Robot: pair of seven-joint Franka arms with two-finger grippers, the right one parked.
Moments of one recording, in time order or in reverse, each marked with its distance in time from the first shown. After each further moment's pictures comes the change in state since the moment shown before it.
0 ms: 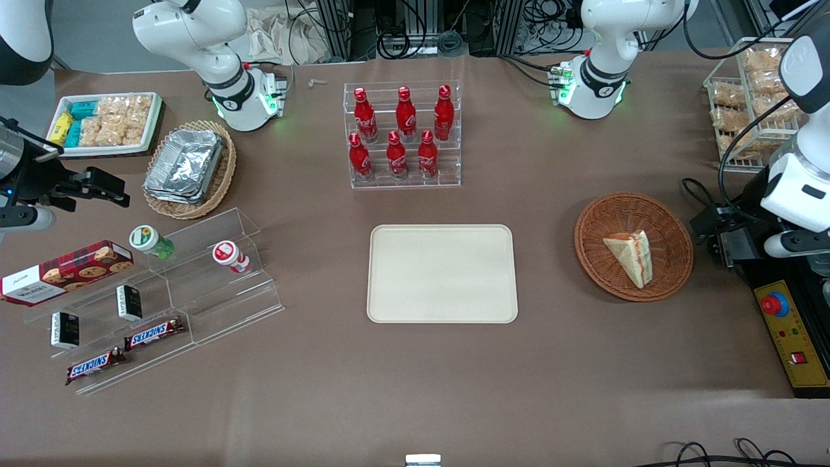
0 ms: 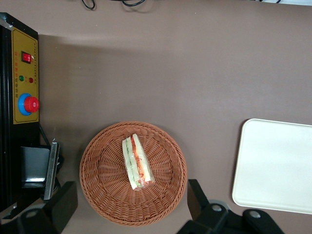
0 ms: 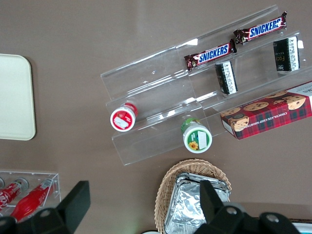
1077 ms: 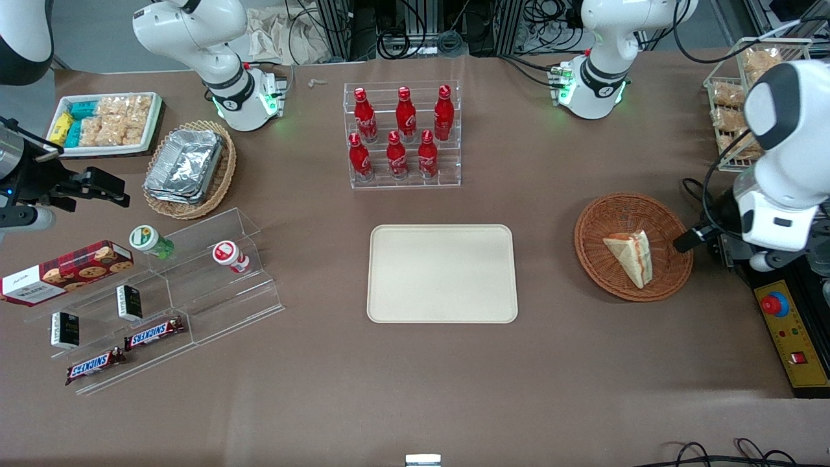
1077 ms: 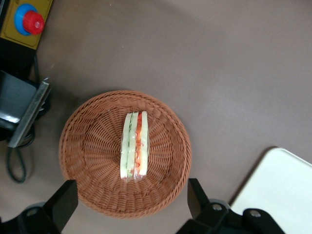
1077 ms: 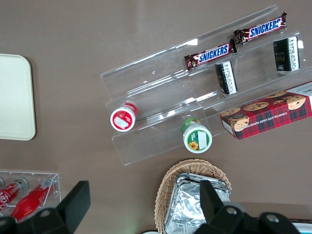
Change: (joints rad) arm 0.035 -0.055 0.003 -0.347 0.003 0.236 -0.368
